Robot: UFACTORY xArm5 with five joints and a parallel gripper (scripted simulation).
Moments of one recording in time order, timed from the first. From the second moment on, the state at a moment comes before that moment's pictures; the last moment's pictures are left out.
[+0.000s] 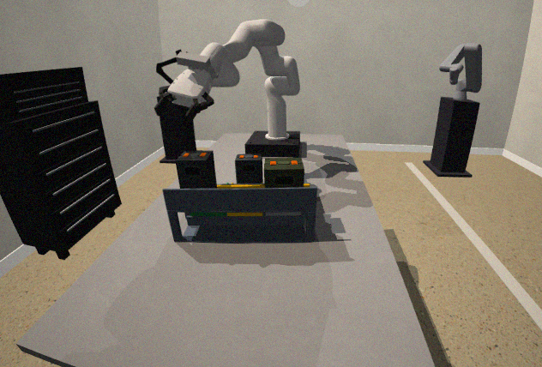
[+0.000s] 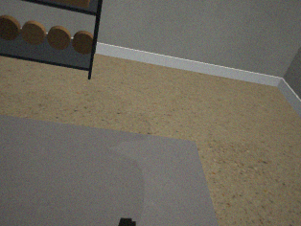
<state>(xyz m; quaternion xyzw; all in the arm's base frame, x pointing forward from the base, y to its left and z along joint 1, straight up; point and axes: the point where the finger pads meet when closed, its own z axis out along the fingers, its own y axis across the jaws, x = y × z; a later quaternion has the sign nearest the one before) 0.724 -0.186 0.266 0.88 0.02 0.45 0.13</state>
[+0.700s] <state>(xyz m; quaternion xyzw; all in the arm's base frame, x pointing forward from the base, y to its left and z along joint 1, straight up) 0.709 -0.188 0.266 0.88 0.02 0.45 0.13</state>
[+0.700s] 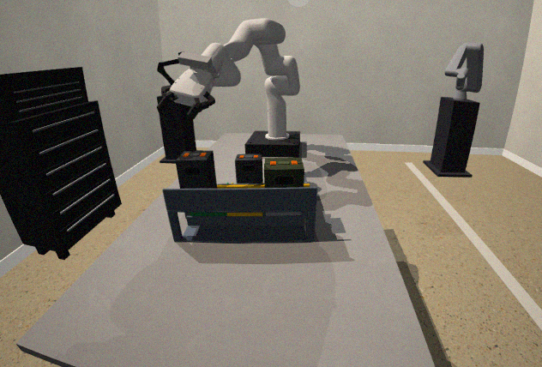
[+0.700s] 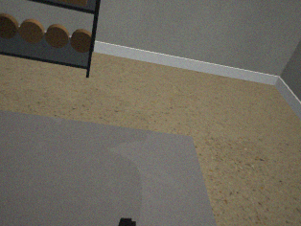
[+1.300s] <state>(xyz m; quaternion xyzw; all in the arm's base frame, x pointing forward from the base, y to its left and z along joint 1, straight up) 0.659 -0.194 0.266 0.88 0.01 0.45 0.14</state>
